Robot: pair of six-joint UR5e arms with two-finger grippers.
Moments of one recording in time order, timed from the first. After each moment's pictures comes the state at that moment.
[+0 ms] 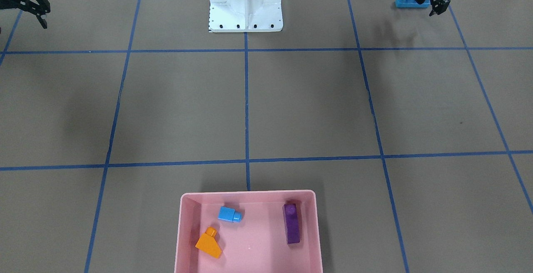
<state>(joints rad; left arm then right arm) 0.16 -0.77 -2.09 -2.41 -1.68 -0.50 0.95 -1.90 2.44 -1.60 2.04 0.48</state>
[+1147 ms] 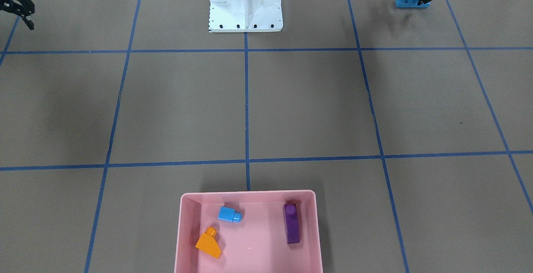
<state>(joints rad) 0.48 -0.77 -2.09 -2.41 -1.52 -0.73 1.00 -1.97 2.39 -1.46 2.08 0.46</state>
